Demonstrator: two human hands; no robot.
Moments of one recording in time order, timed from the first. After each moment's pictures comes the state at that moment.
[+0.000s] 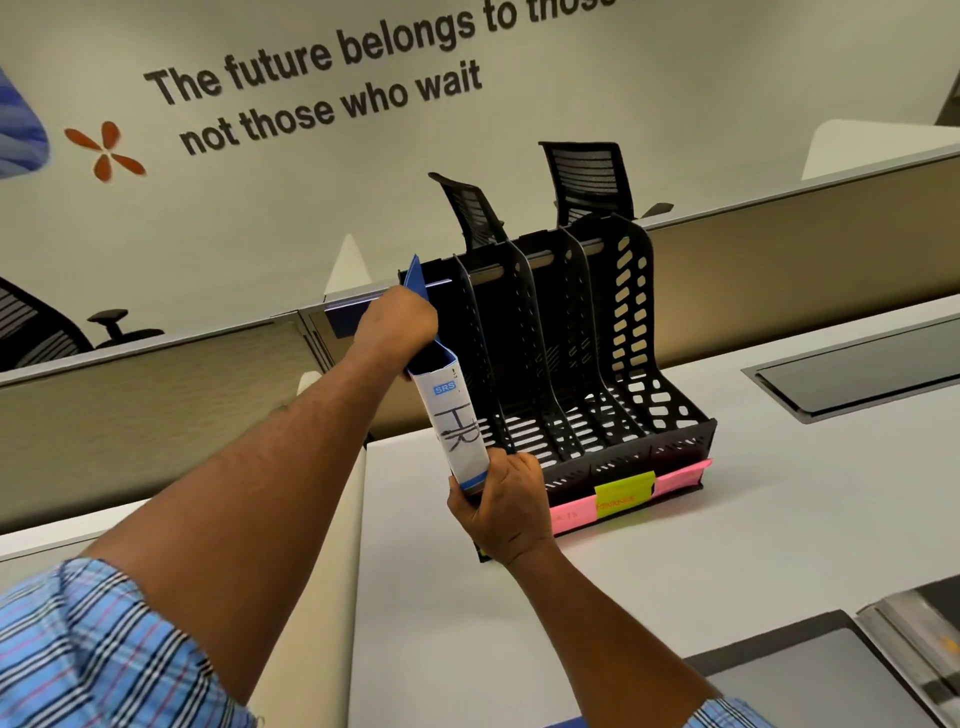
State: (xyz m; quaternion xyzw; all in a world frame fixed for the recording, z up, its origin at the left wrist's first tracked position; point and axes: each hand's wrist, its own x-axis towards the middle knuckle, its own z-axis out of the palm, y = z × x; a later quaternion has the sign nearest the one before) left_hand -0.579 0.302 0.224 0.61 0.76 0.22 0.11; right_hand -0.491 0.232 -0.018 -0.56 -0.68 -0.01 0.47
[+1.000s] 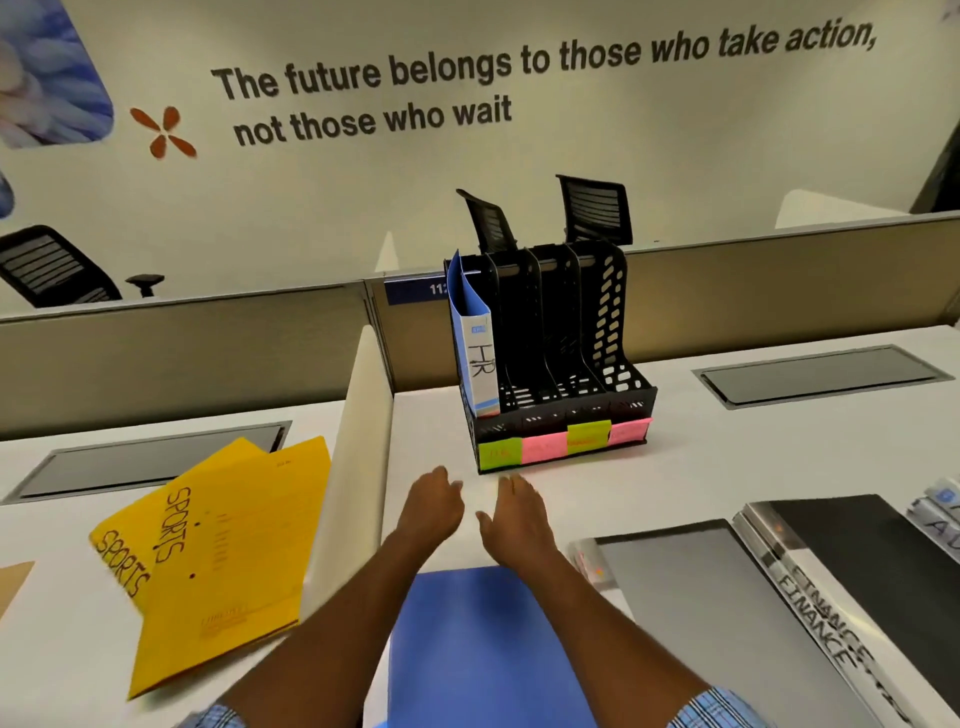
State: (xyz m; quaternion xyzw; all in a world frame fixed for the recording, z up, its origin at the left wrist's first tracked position) left_hand -0.597 0.060 0.053 0.60 0.75 0.16 0.23; right_hand -0.473 0.058 0.005 -0.64 -0.72 0.20 0.19
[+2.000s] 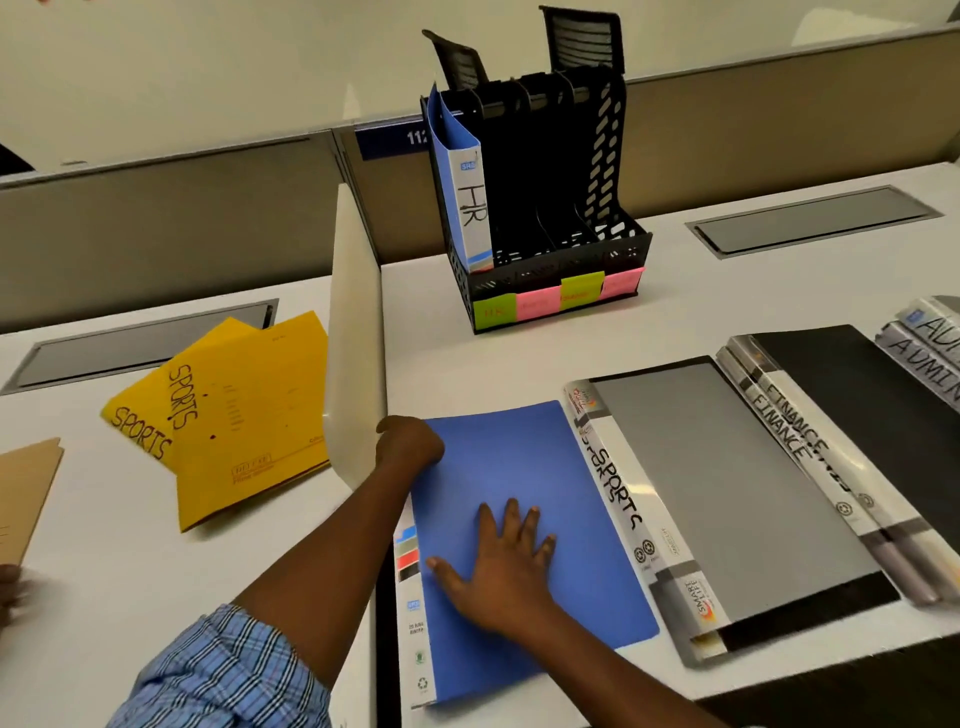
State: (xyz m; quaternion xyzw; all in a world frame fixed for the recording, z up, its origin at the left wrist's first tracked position) left_hand -0.619 -0.037 0.007 0.46 0.85 0.02 0.26; right_hand -0.505 -0.173 -0.044 -0.67 -0.67 0.31 0.00
